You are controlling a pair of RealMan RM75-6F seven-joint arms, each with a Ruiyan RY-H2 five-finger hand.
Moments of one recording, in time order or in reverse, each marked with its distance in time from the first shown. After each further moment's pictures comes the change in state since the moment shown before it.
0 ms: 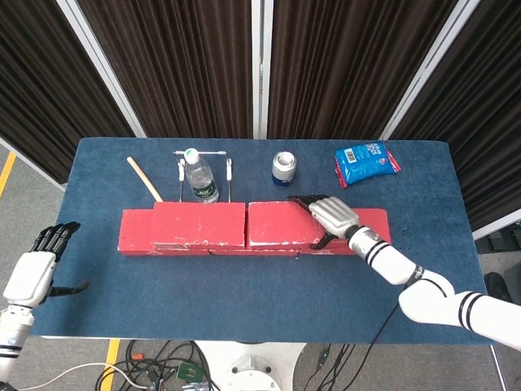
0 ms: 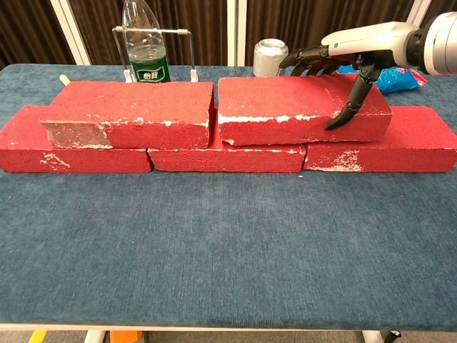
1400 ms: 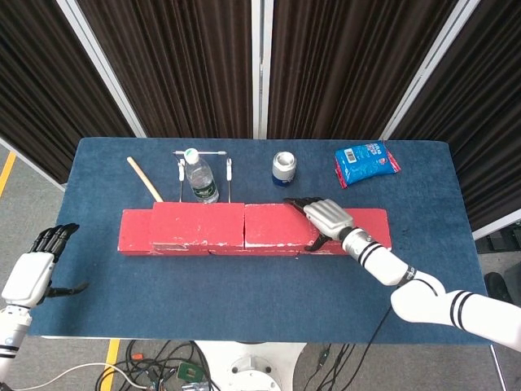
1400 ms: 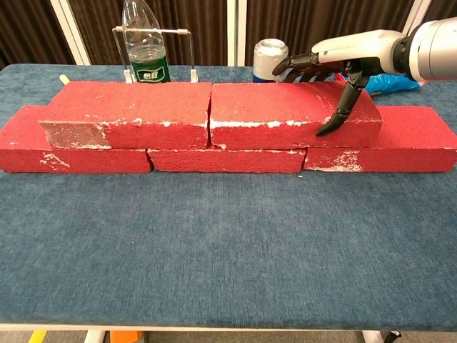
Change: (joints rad) left arm -0.003 0.006 0.008 0.017 0.003 -0.016 -0.036; right arm 0.026 -0.029 -0.007 -0.007 0.091 -0.008 -0.067
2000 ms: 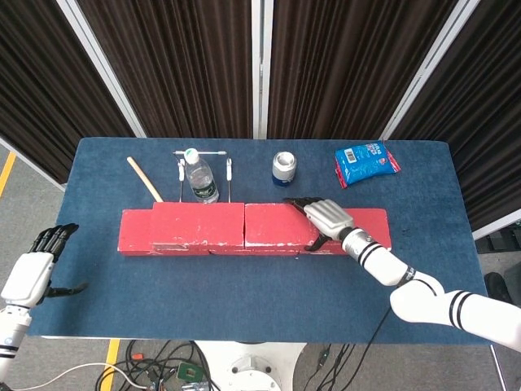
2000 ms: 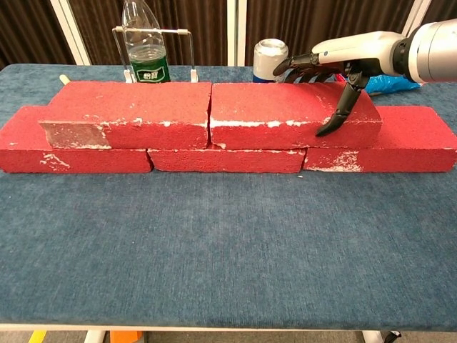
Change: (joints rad) left arm 0.000 0.002 0.000 0.002 -0.002 -0.003 -0.010; right arm 0.001 -0.002 -0.001 -0.003 0.022 -0.003 -0.004
